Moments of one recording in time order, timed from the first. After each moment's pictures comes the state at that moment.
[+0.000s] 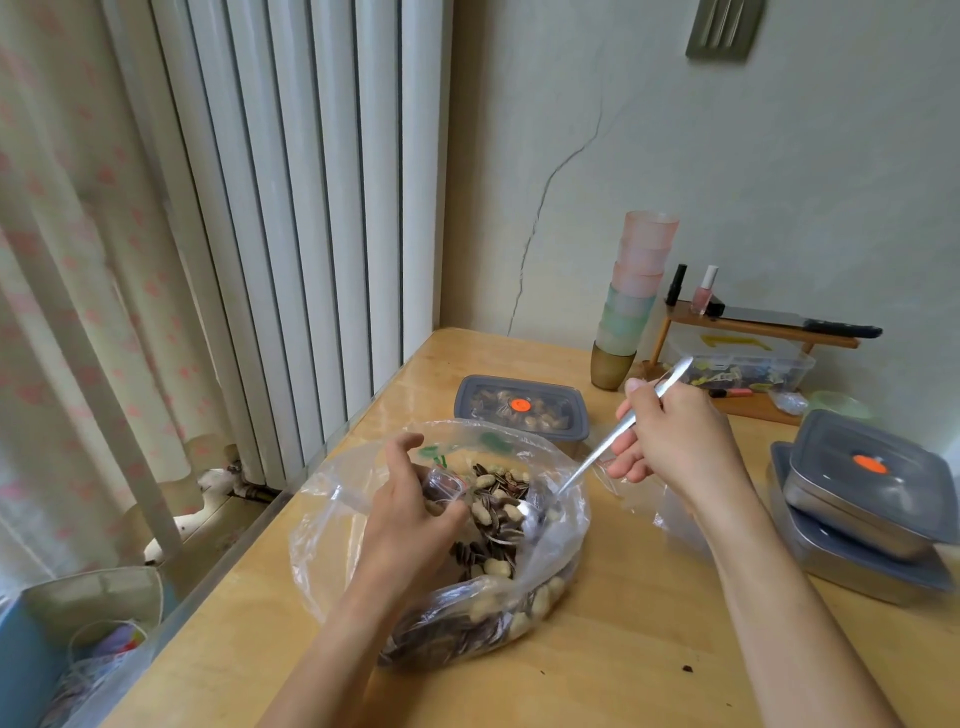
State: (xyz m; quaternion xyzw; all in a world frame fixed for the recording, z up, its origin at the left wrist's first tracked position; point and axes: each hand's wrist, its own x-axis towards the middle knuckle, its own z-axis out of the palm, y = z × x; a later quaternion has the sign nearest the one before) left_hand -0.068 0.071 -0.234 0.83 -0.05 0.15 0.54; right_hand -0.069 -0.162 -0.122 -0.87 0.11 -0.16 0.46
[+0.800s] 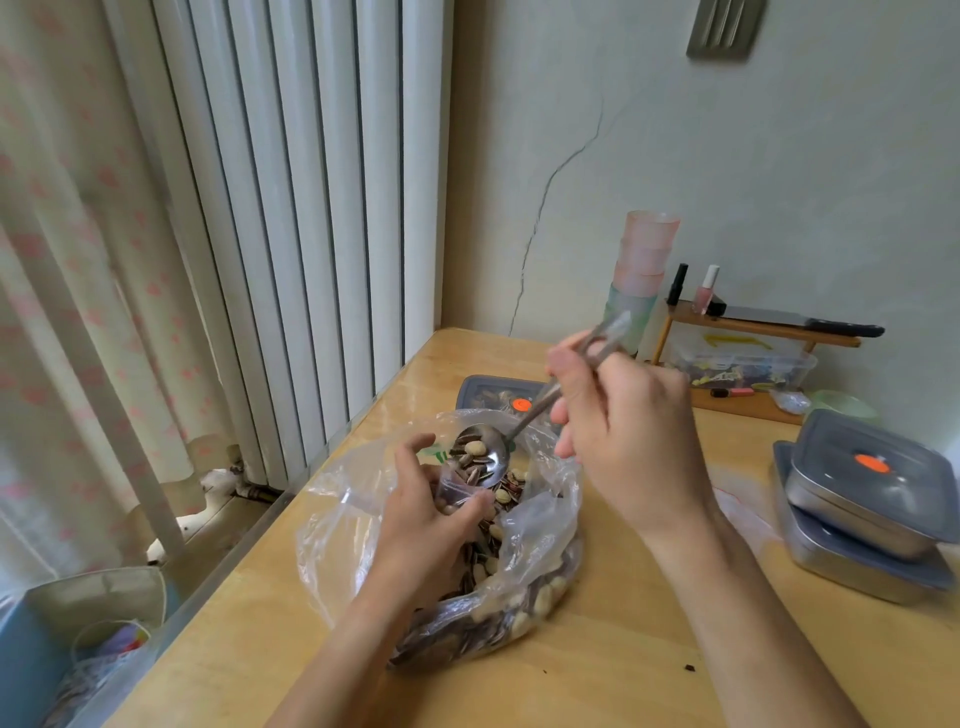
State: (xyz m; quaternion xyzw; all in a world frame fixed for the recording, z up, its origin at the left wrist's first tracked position) left_hand -0.069 0.062 -0.235 0.77 -0.06 0.12 0.62; right_hand -0.097 -0.109 -0.104 -0.82 -0.21 -0.41 0.34
